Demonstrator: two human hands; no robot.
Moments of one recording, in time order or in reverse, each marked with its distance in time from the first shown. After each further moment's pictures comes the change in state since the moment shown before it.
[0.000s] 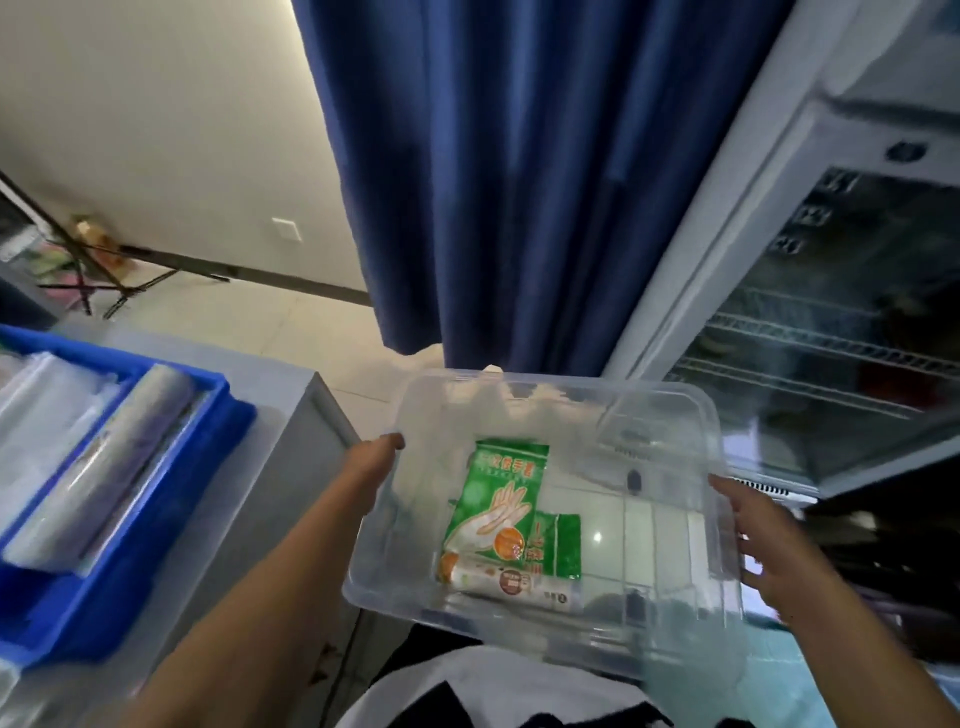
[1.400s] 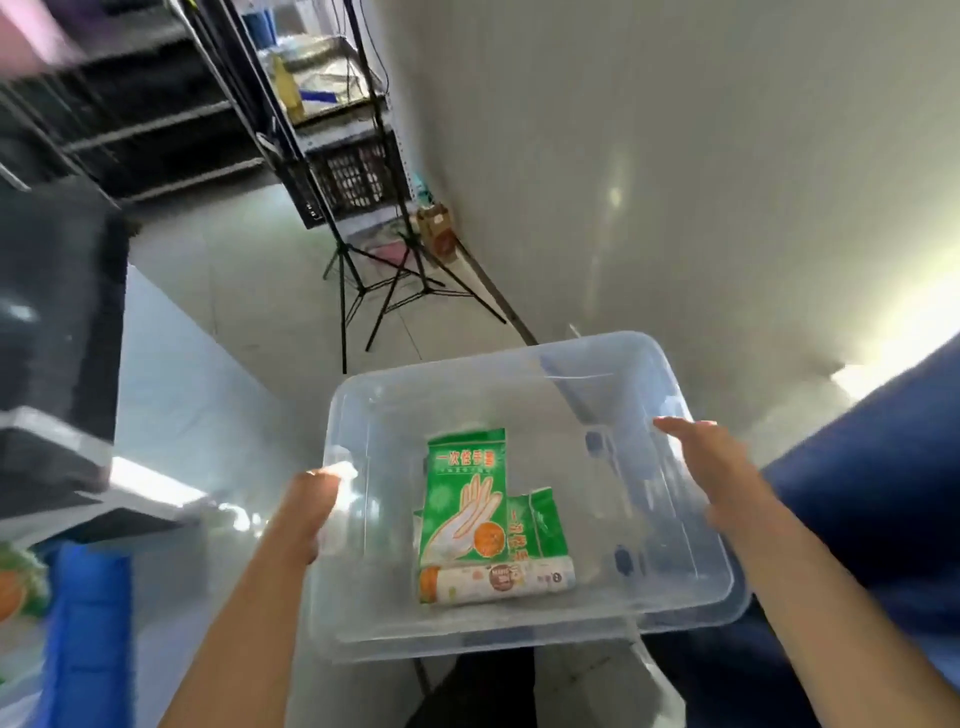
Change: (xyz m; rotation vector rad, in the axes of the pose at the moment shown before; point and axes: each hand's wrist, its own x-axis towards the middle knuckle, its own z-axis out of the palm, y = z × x) left_hand 0.328 0.295 -0.292 -0.587 0.694 -0.243; right_hand 0.227 -0.531 0.740 -0.655 -0.654 -0.477
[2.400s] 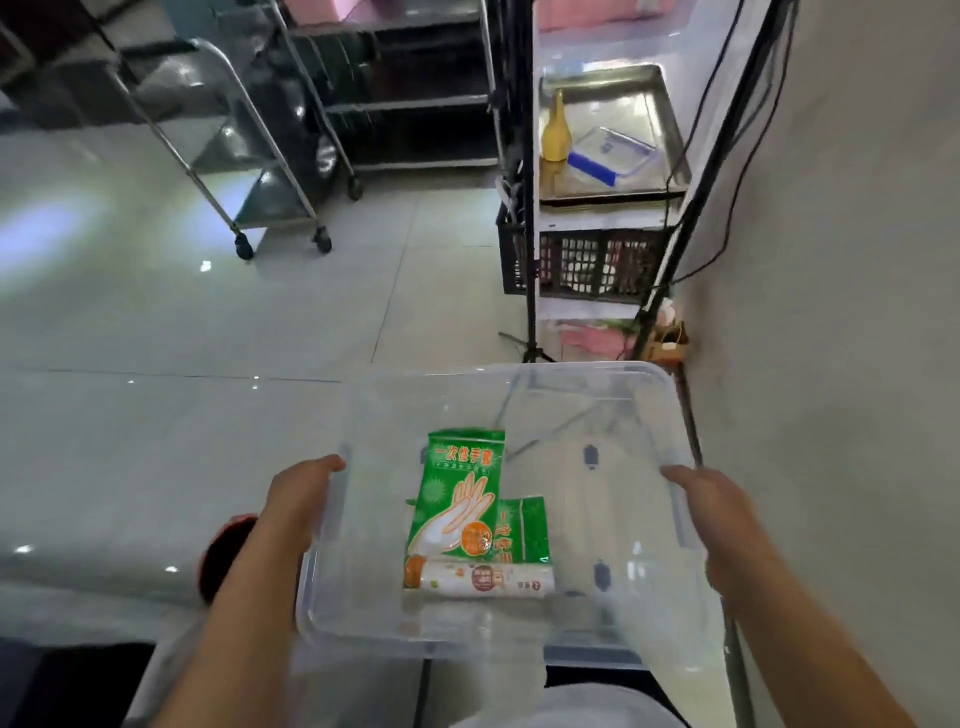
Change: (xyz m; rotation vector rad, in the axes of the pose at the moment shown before) left_hand 0.484 0.332 -0.182 -0.368 0.435 -0.355; right_hand 0.360 -0.437 0.520 -0.183 -0.453 -0.055
